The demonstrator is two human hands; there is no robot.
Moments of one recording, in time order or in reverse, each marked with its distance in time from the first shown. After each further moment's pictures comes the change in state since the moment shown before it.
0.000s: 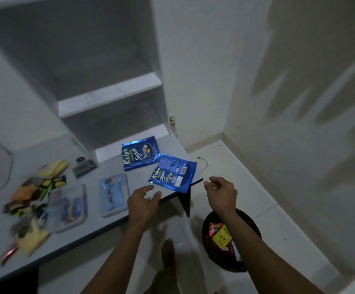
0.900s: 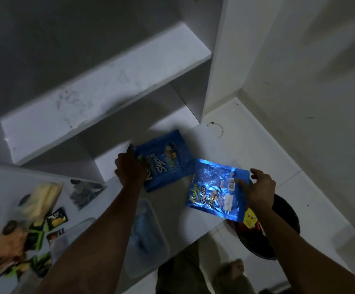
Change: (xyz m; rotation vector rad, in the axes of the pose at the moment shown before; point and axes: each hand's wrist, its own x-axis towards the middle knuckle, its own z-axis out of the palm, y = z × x) left_hand 0.357 -0.085 -0.012 0.515 -0.107 -0.154; right_hand 0.155 0.022 0.153 -0.455 0.082 0.263
